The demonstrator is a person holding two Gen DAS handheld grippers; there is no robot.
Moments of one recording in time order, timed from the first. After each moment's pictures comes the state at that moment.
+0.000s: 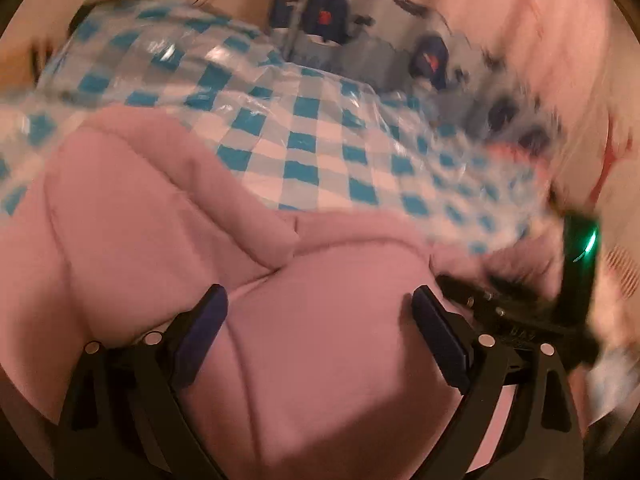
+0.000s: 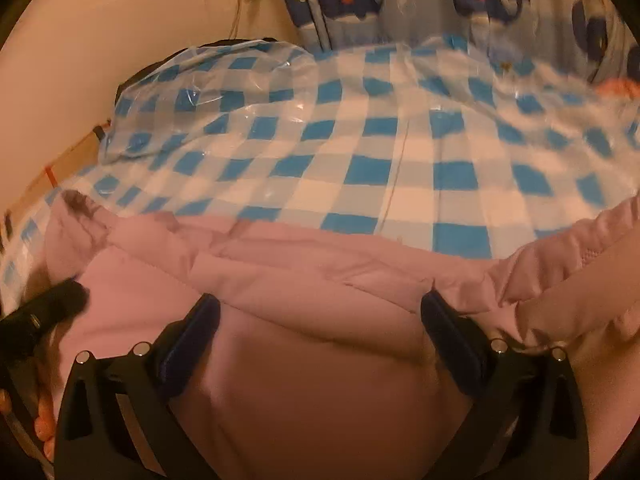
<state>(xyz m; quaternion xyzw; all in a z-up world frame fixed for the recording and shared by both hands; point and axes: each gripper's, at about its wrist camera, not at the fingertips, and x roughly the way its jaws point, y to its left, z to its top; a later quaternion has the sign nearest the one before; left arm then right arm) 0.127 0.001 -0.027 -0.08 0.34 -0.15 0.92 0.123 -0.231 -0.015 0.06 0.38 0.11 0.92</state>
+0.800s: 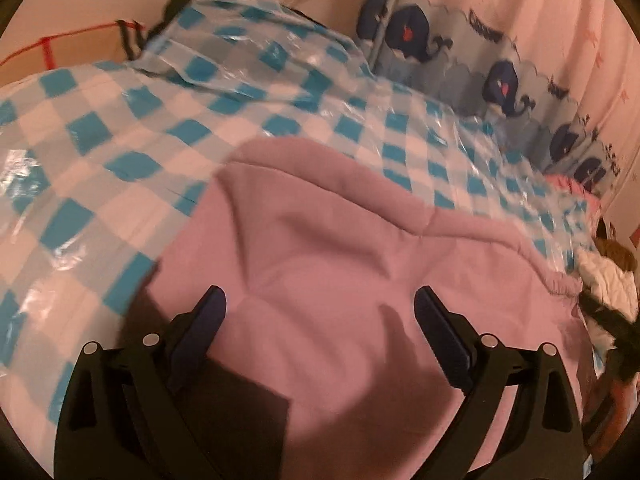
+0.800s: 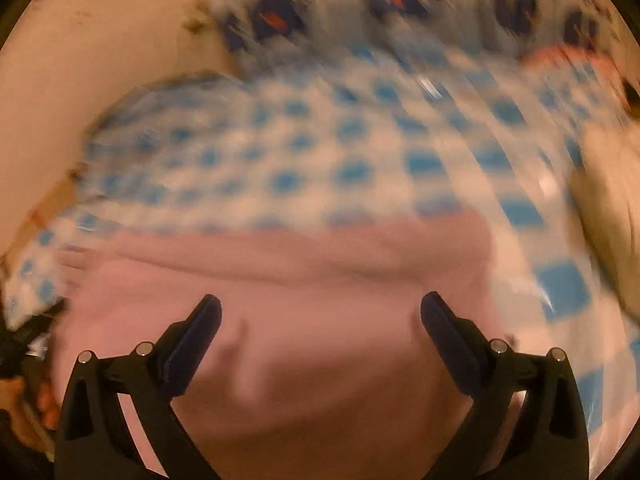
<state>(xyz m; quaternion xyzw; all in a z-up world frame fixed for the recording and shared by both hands) 0.090 0.103 -0.015 -0.15 0.35 -0.03 0.92 0.060 -0.306 0.042 0.11 0.36 0.07 0.92</state>
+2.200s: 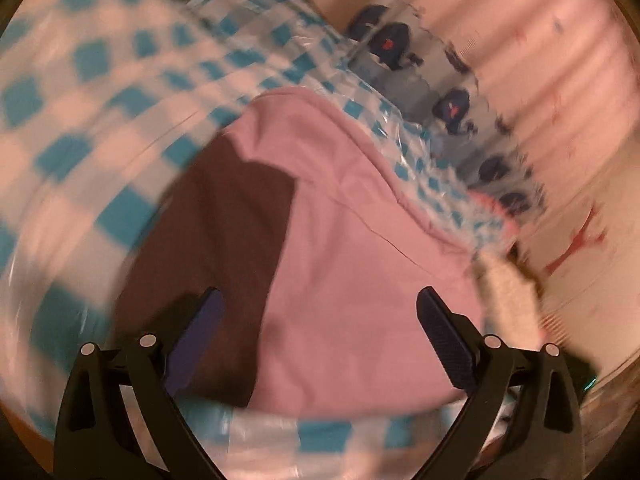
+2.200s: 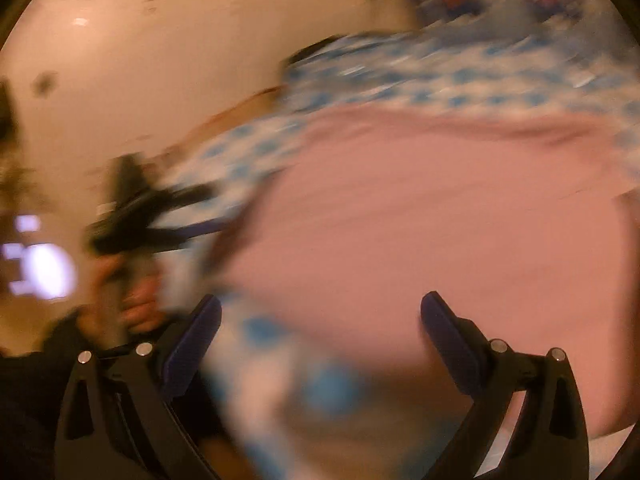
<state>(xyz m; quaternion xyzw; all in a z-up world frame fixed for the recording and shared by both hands) -0.082 0.174 0.010 -0.32 0.38 -0.14 0.85 -0.142 -0.198 0.057 0.14 0.40 0.37 0.83</state>
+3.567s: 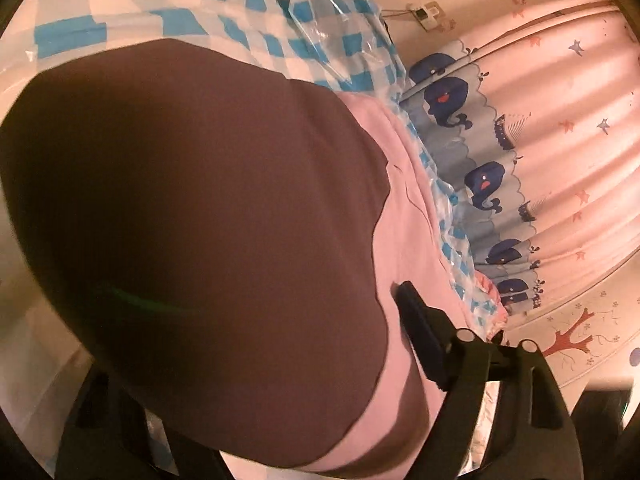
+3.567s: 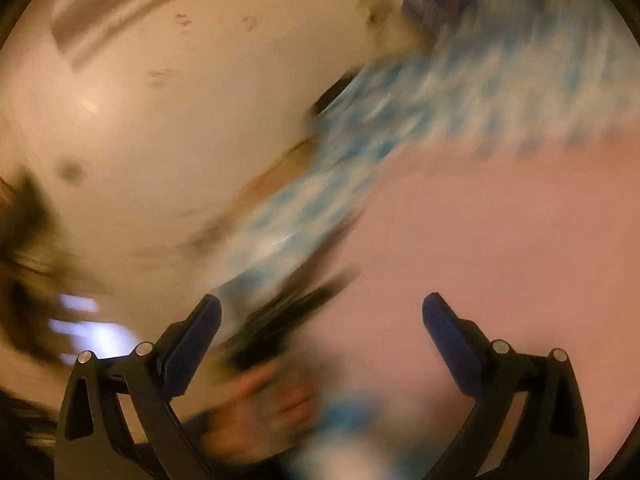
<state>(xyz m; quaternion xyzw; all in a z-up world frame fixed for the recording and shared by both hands) -0.018 0.128 -0.070 -0.44 0.34 -0.07 0.83 -0.056 -0.208 0.122 0.17 0.32 0.29 0.88</state>
